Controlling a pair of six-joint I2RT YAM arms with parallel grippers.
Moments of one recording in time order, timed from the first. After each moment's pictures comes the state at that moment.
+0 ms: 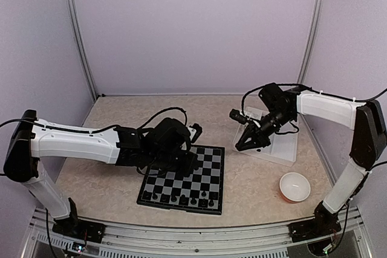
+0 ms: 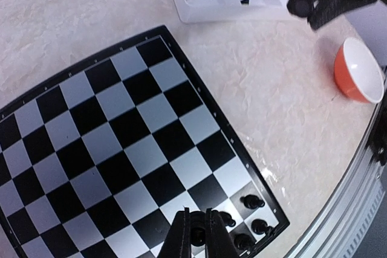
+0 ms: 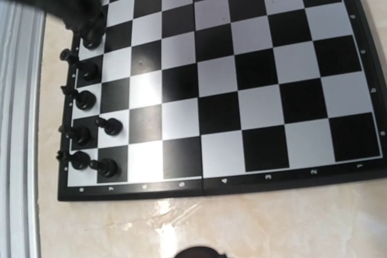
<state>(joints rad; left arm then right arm) -1.11 1.63 1.13 -0.28 -0.13 -0.48 0.46 1.66 1.28 -0.88 -0.78 -0.73</state>
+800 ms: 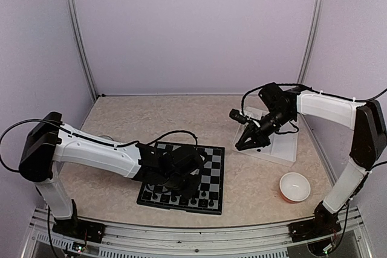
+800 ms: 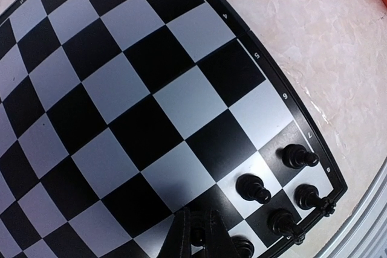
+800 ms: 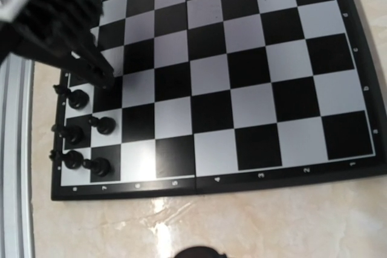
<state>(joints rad) -1.21 1.78 1.12 -0.36 -0.16 -0.44 0.46 1.66 1.28 -0.87 -0.77 -0.73</state>
